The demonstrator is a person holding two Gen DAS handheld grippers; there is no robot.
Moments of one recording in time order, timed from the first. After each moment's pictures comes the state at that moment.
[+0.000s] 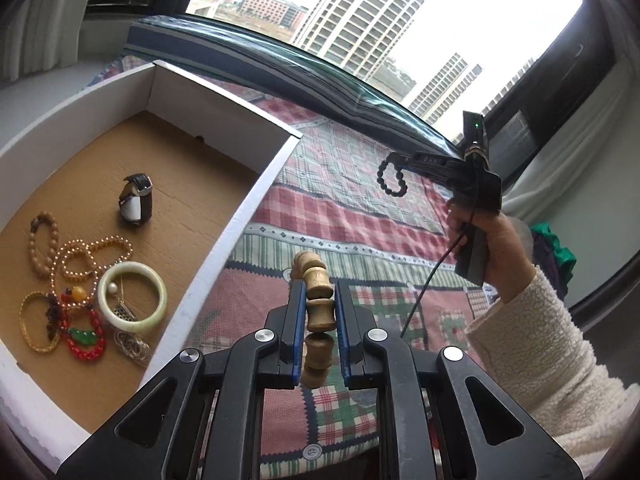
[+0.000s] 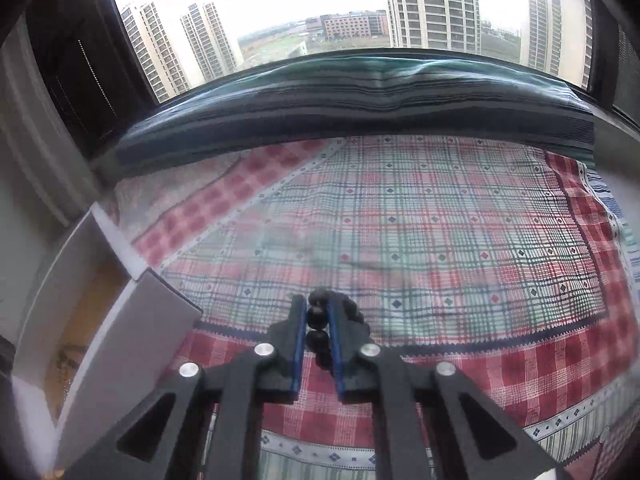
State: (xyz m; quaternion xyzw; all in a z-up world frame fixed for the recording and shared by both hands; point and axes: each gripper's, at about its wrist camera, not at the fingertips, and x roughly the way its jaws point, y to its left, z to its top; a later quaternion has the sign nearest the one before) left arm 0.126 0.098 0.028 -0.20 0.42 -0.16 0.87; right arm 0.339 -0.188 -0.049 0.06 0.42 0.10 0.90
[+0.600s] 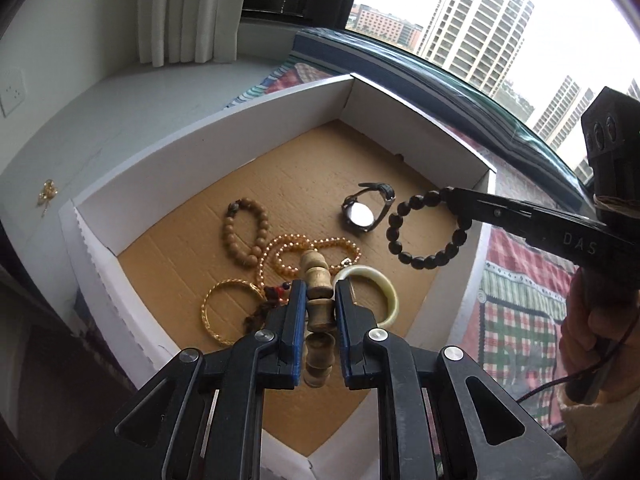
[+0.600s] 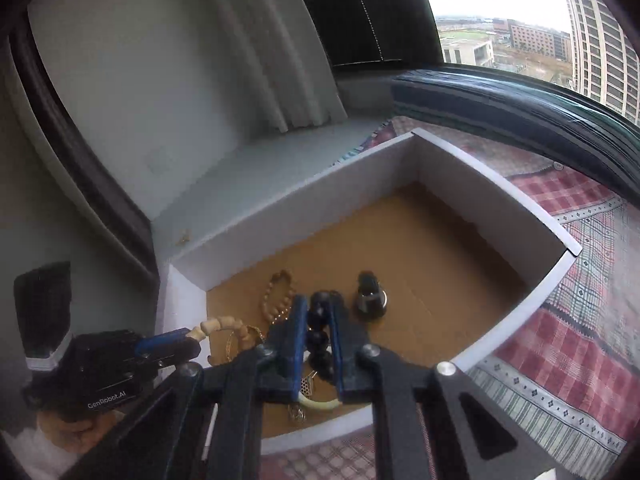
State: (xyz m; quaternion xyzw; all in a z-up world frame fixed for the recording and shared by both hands) left arm 0.102 0.220 -0.020 -0.15 0.45 0.08 0.88; right arm 0.196 0.100 -0.013 -0.03 0.42 0.41 0.81
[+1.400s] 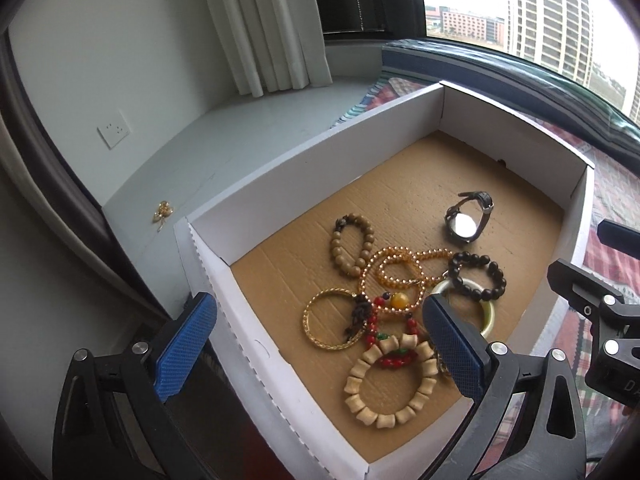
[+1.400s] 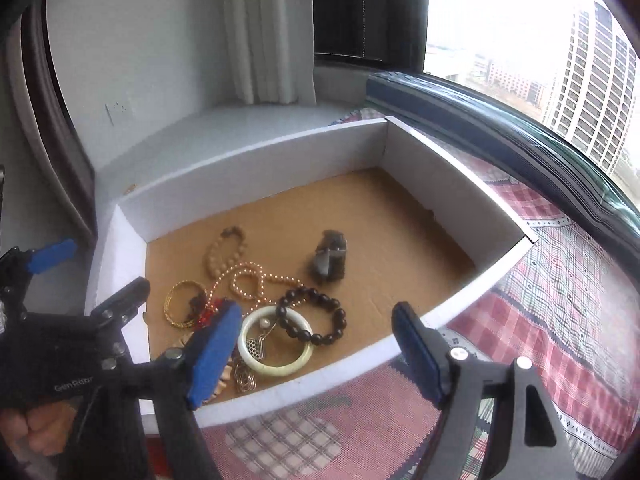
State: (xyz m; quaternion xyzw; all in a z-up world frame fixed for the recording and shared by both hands) left arm 0.099 0.202 -0.005 -0.04 0.44 0.28 0.85; right arm 0.145 0.103 -0.032 -0.15 0.38 0.32 0.85
